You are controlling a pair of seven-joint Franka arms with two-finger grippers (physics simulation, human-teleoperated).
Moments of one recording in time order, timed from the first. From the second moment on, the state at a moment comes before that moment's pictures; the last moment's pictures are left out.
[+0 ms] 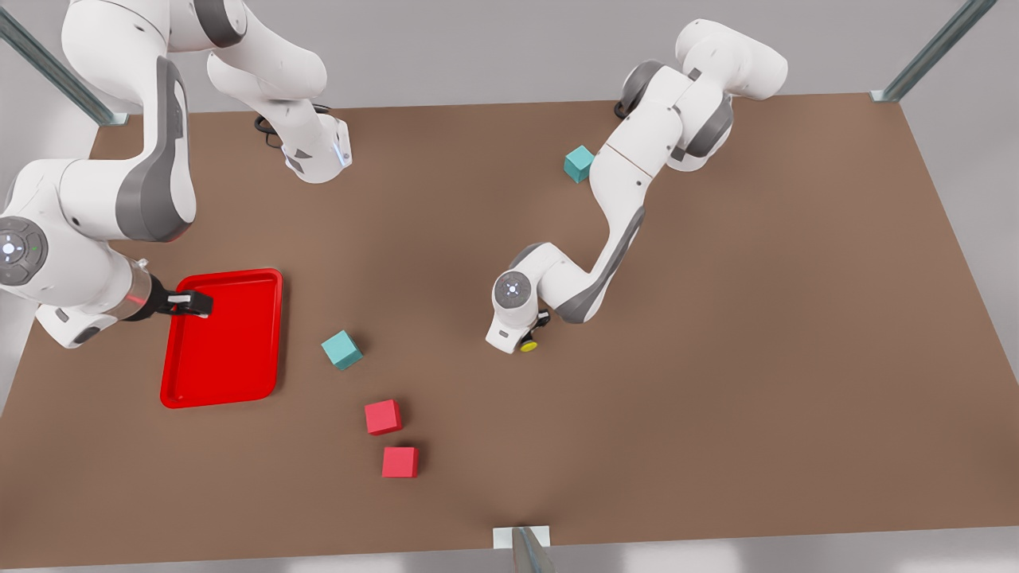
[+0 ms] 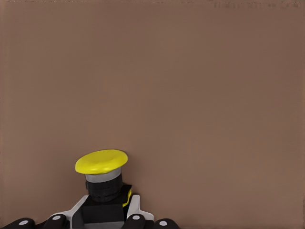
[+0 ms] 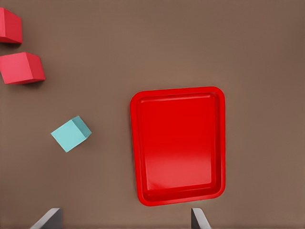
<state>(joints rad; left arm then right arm) -0.66 0.96 -0.12 -1.23 0.13 2.08 -1.04 -0.09 0.27 0.11 -1.35 -0.13 1.47 0.02</state>
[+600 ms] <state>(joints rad) -0.35 0.83 -0.07 -1.14 0.13 1.95 -1.04 -0.09 0.27 0.11 -1.35 -0.13 1.47 0.02</state>
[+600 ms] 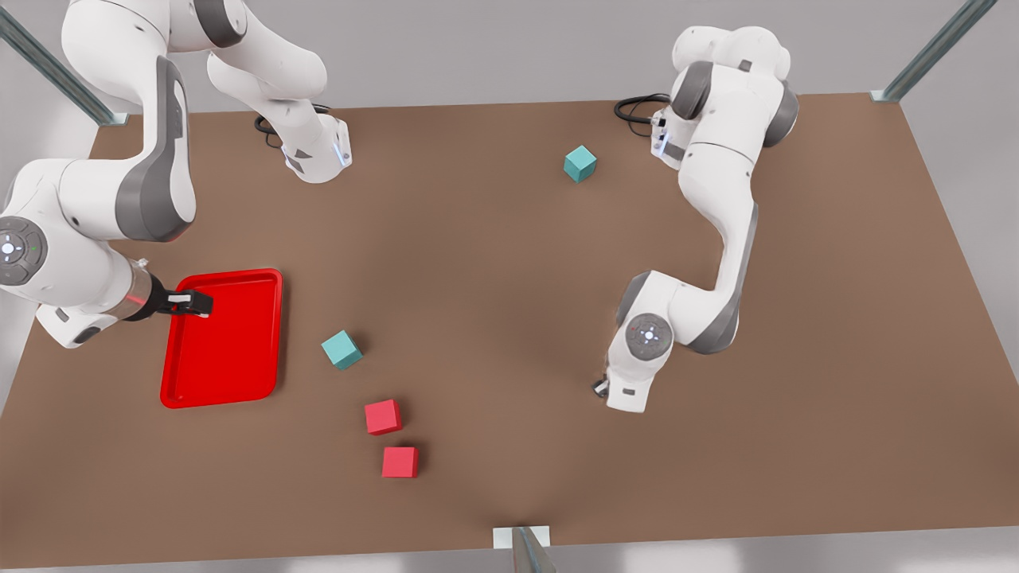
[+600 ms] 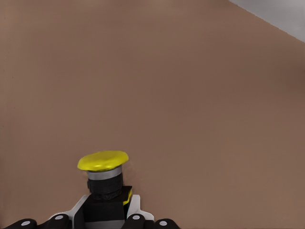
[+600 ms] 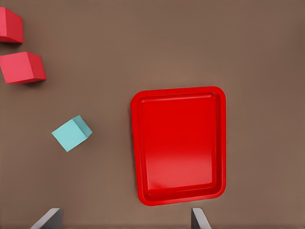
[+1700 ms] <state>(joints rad) -0.74 0.93 0.07 -1.26 0.99 1.98 -1.89 -0.08 0.27 0.13 -1.35 -0.11 1.53 0.02</state>
